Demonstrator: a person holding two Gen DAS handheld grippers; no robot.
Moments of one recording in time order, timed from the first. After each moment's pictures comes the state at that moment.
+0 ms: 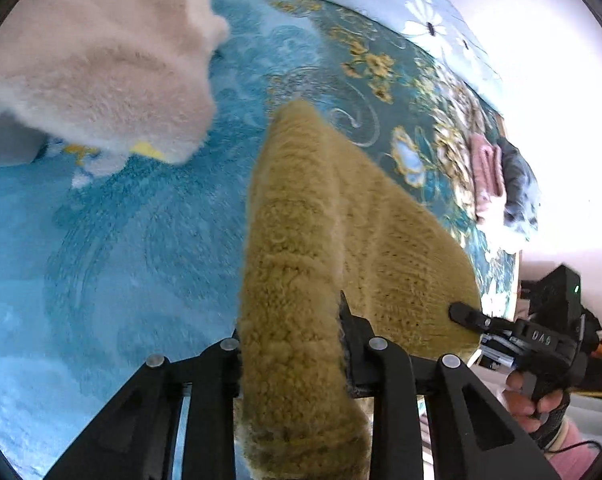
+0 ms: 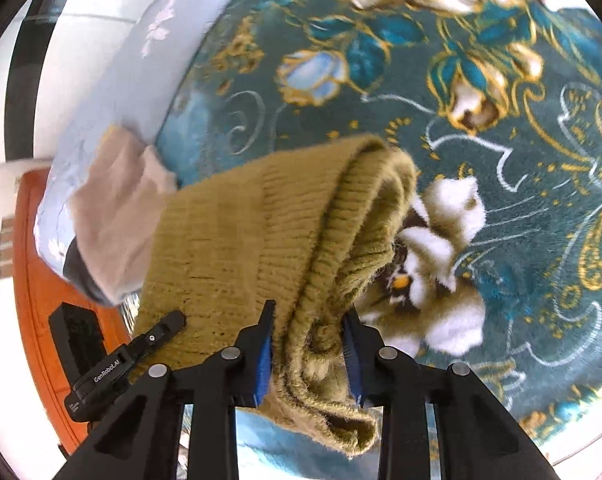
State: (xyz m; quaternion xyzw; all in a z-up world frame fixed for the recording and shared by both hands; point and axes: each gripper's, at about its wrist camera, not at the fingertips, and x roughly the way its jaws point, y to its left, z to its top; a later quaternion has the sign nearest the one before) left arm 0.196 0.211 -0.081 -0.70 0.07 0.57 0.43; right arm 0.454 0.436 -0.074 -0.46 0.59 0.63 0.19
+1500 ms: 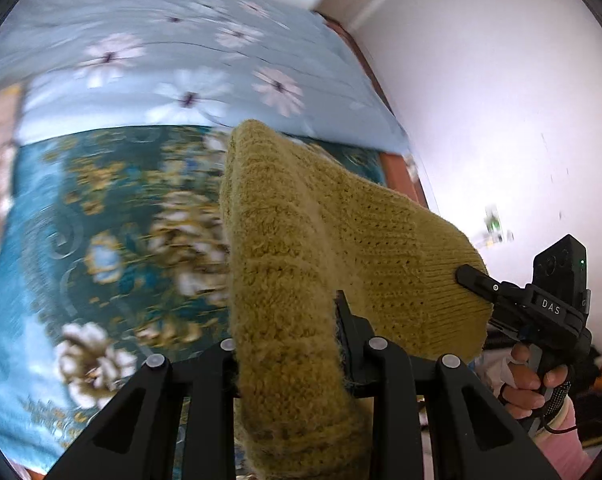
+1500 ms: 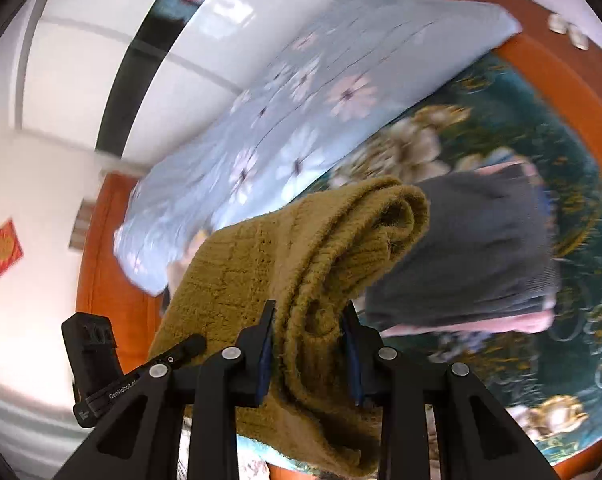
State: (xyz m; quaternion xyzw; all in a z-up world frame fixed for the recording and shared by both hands) left arm 0.469 0.569 0.156 -0.61 0.06 0.63 0.49; right arm 0.666 0.824 0.152 -0.38 0.50 0.77 0.11
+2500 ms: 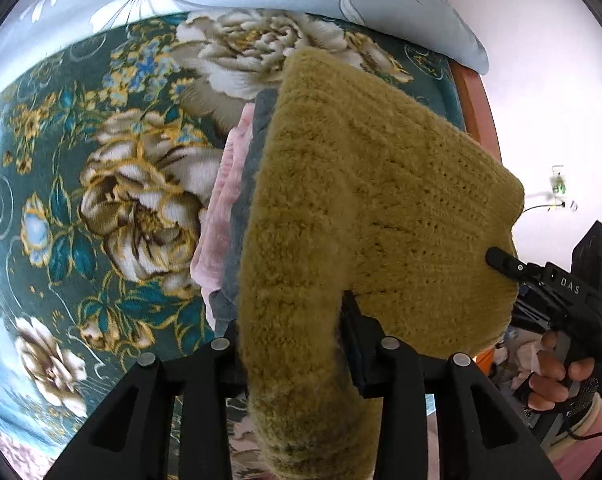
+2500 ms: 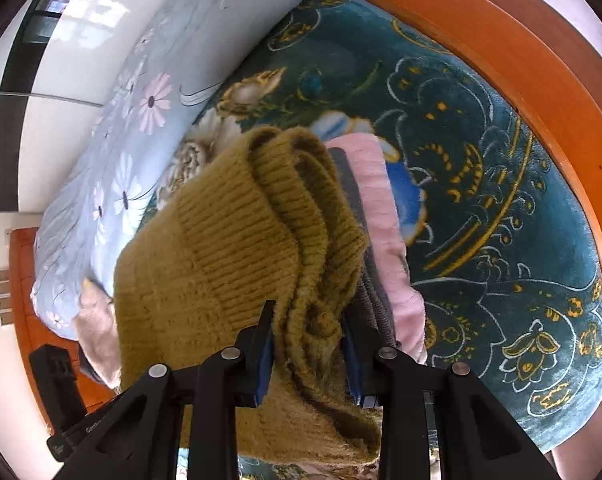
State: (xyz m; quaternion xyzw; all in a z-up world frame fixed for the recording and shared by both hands) left arm 0.501 0.685 0.004 -0.70 0.16 0.57 0.40; right arm 0.683 0.962 -0.015 -0.49 0.52 0.66 0.22
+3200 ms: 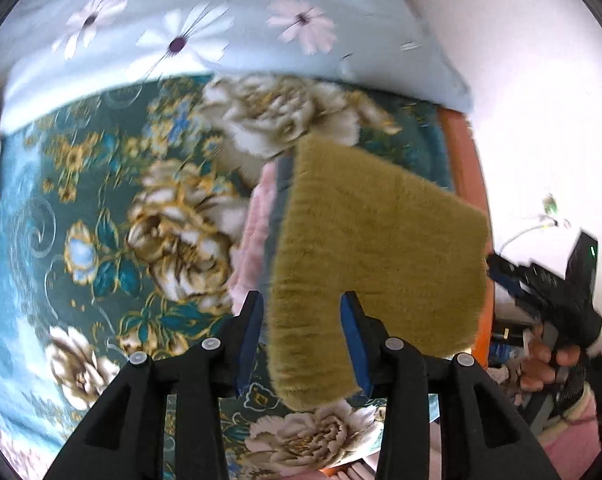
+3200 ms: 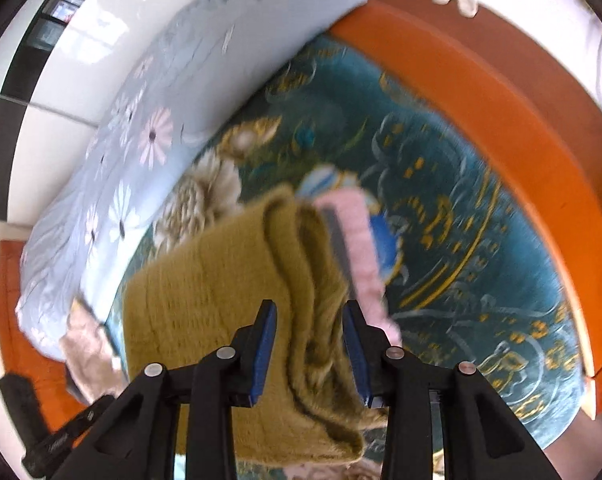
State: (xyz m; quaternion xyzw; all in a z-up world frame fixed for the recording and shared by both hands) left arm 0.477 0.661 0.079 -0.65 0.14 0.61 0.43; right arm 0.681 0.975 0.038 -0.47 0.47 0.69 0.27
